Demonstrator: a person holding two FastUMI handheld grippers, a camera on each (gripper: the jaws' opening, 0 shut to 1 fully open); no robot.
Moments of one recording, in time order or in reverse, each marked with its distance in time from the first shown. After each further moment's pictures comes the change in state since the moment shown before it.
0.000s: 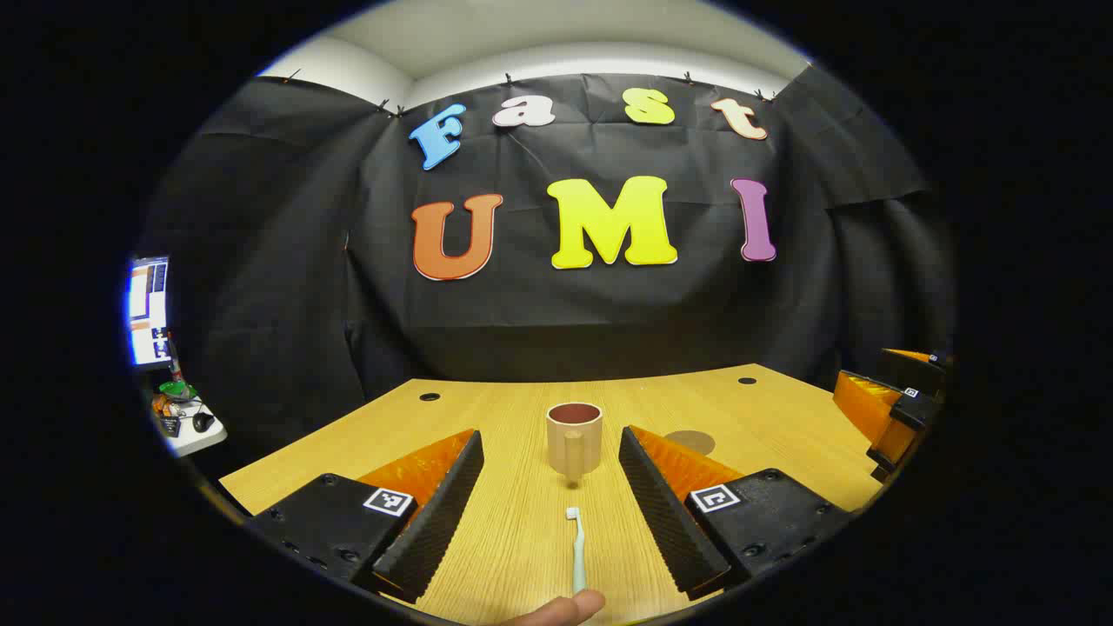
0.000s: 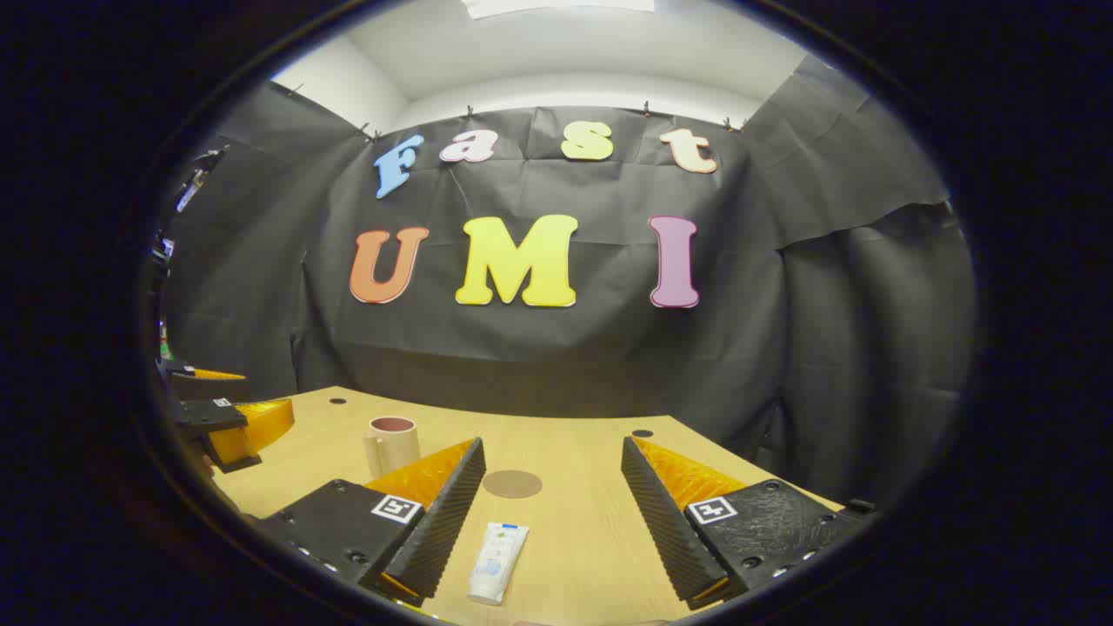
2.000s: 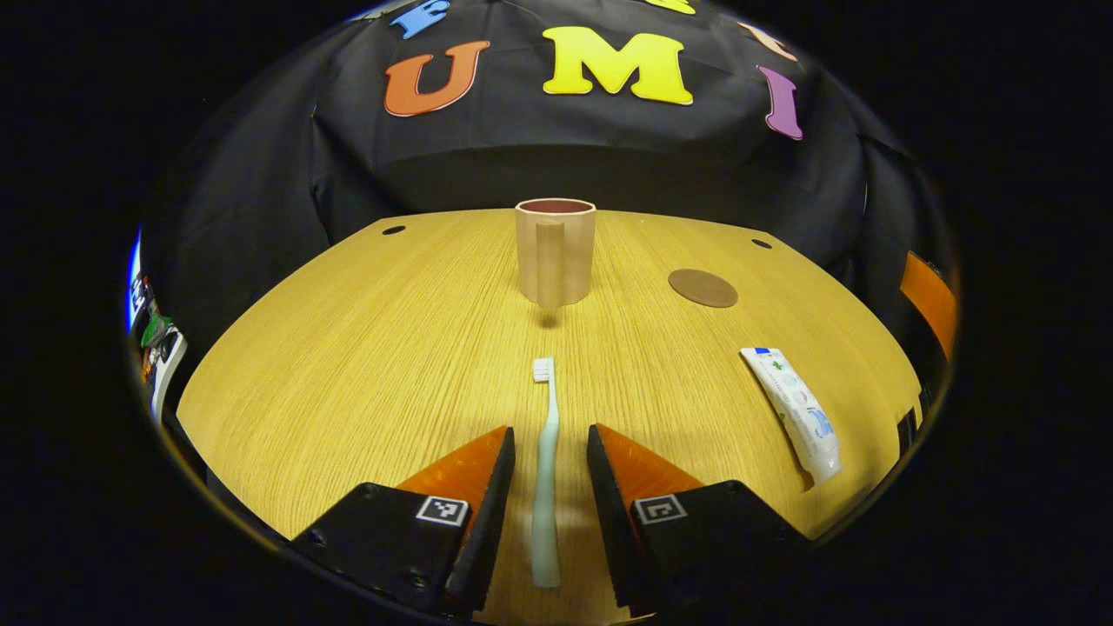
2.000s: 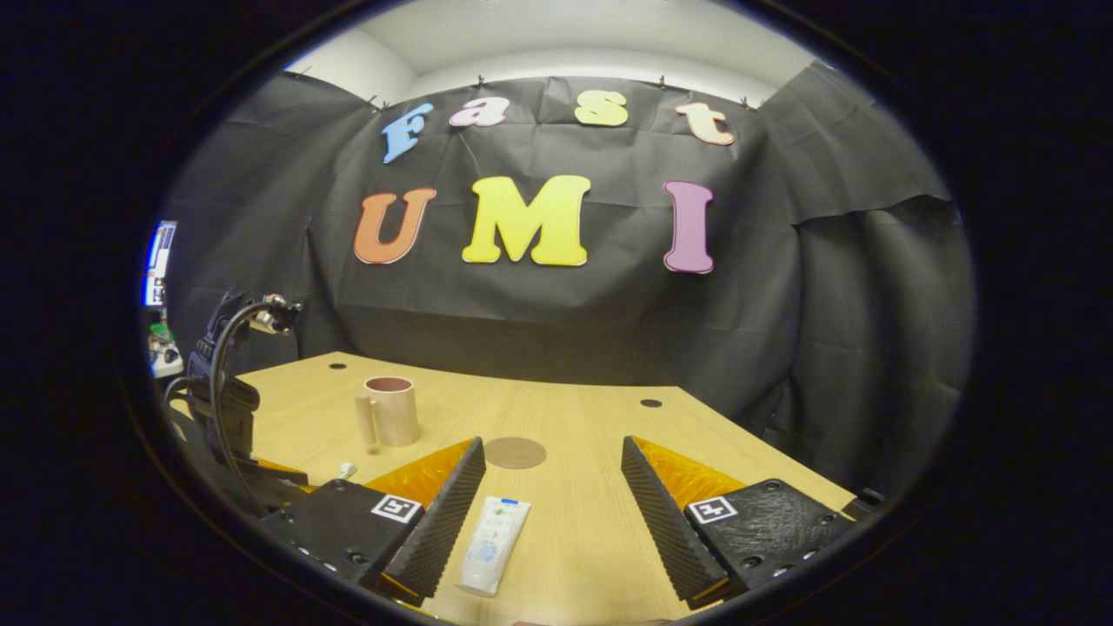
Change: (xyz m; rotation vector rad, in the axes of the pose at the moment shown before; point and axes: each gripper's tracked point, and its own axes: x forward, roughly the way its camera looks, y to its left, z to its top) left arm 0.014 -0.031 -0.165 -0.050 0.576 -0.032; right arm 0.018 0.013 -0.045 -0.039 0.122 0.026
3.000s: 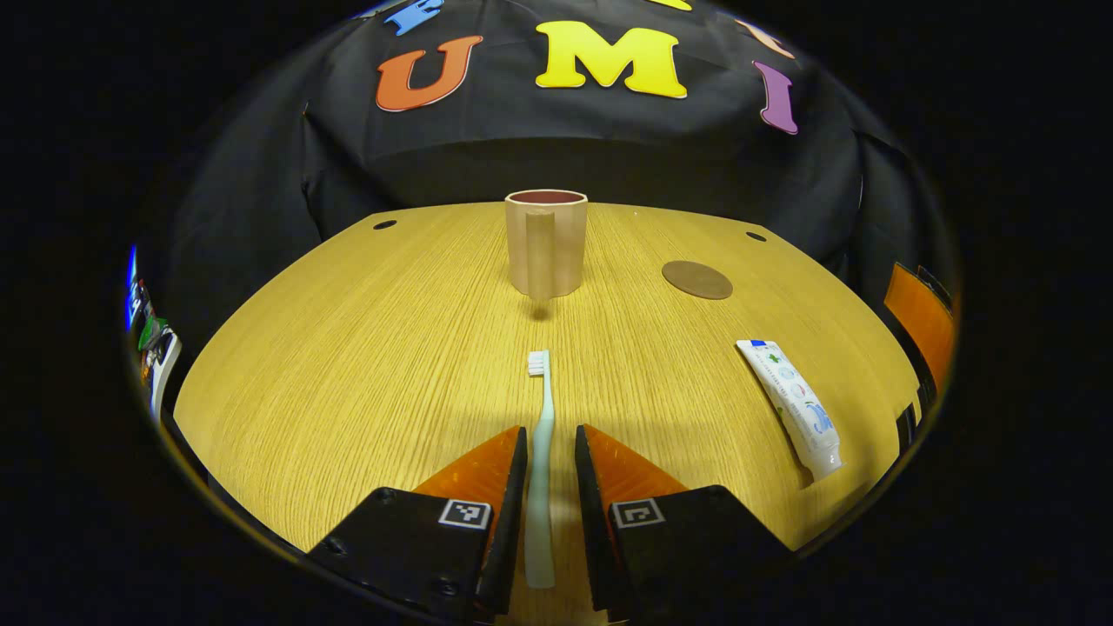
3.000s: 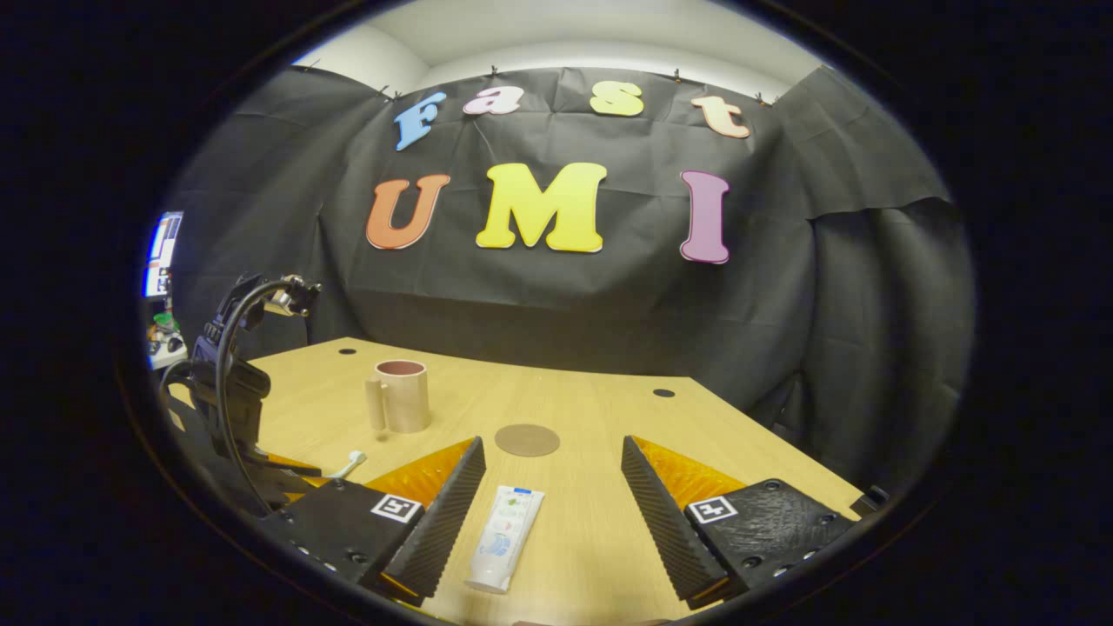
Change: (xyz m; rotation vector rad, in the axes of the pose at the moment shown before) left arm 0.003 -0.008 -0.001 0.018 0.007 -0.033; right arm 0.004 0.012 -0.015 -0.022 0.040 0.029
